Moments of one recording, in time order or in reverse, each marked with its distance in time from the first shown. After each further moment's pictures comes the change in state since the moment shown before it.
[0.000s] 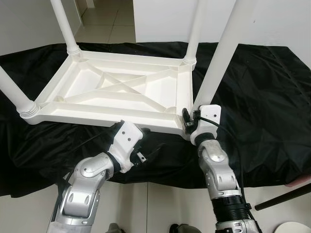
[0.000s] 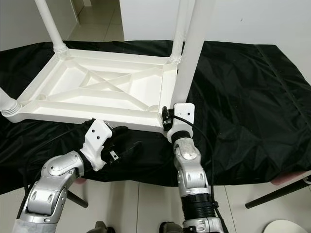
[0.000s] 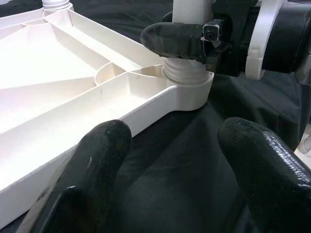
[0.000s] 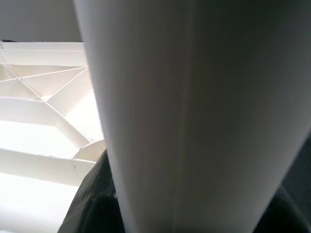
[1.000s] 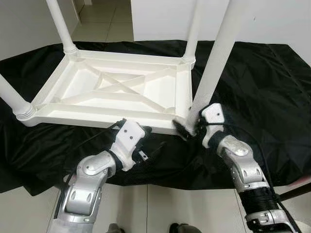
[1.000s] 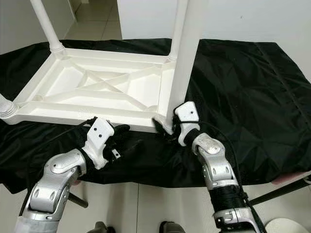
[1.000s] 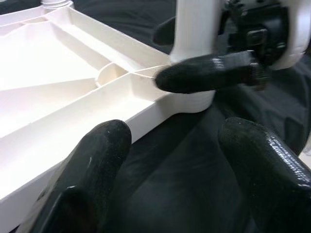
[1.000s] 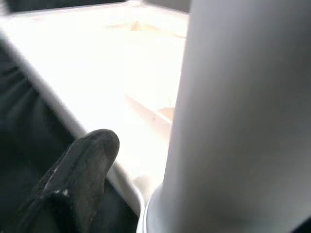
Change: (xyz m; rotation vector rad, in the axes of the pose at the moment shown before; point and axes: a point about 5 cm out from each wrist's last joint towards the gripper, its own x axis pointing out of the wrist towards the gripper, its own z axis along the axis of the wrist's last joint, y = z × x) left arm 0.003 0.001 0.000 0.009 0.007 -0.010; right arm 0.001 -0.037 0.000 -0.230 0.063 0.679
